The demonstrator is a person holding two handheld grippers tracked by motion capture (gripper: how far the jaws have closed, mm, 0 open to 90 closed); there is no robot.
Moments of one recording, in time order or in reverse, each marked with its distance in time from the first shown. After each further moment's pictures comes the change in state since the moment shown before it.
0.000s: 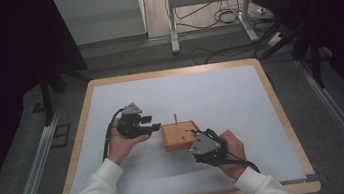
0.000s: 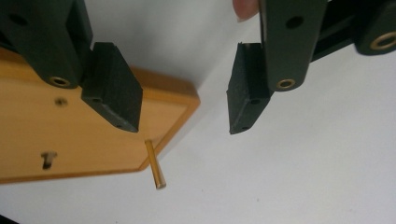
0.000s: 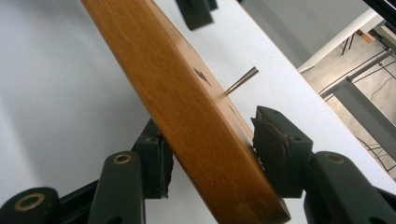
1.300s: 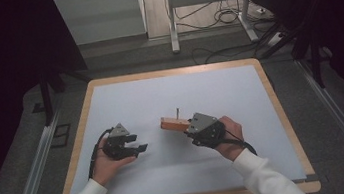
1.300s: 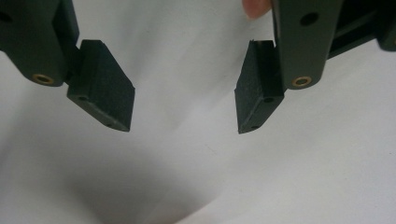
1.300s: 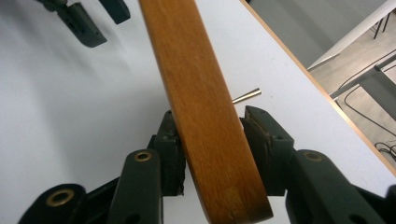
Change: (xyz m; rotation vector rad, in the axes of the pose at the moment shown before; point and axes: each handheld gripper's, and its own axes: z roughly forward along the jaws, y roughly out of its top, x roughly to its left) left arm -0.001 -0.061 -0.024 0.077 0.053 0.007; right arm -0.044 0.029 0.009 0.049 0.090 0.051
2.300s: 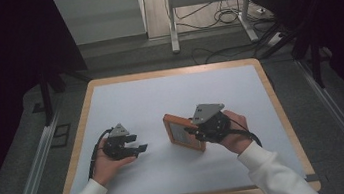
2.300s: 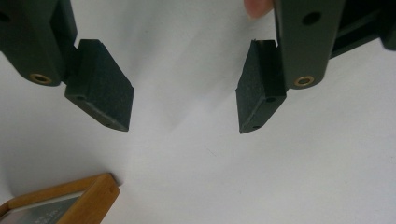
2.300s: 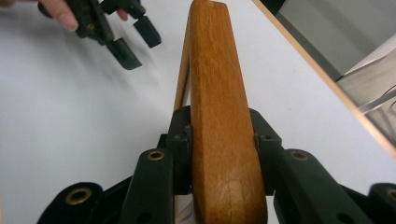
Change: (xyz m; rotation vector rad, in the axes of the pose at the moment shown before) left arm 0.001 -0.001 0.001 0.003 -0.006 -0.001; right arm -0.022 0.016 -0.026 -0.023 0.151 0.042
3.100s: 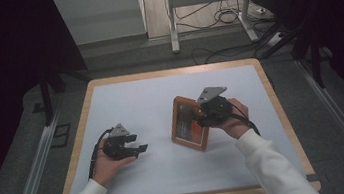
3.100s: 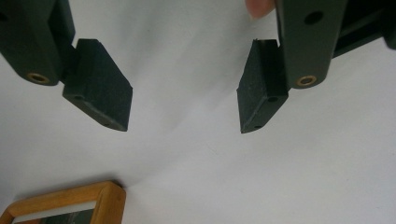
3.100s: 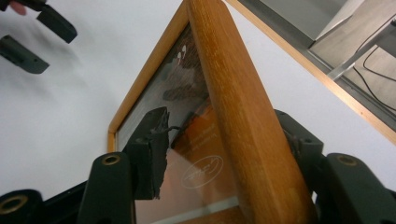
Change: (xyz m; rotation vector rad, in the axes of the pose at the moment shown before) left arm -0.001 0.000 -0.001 -0.010 0.001 -0.002; right arm -0.047 -0.015 0.027 0.049 -0.118 0.153
